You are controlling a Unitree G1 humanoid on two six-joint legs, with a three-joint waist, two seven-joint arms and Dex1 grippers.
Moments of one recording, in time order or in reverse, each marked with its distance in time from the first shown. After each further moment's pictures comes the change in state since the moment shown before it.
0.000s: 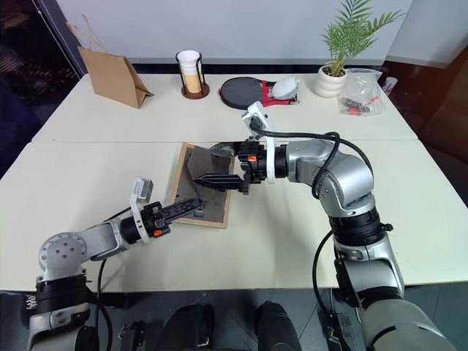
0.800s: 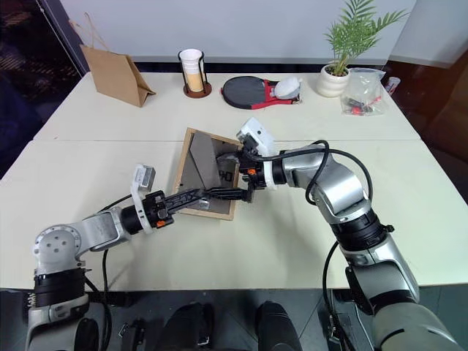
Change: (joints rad) left arm -0.037 0.037 -0.034 -0.065 -0.220 -0.026 0.182; right arm 0.027 -0.160 0.147 0.056 -0.194 -0.297 0.010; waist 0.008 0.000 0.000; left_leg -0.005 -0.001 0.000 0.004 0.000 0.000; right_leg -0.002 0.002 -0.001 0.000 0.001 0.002
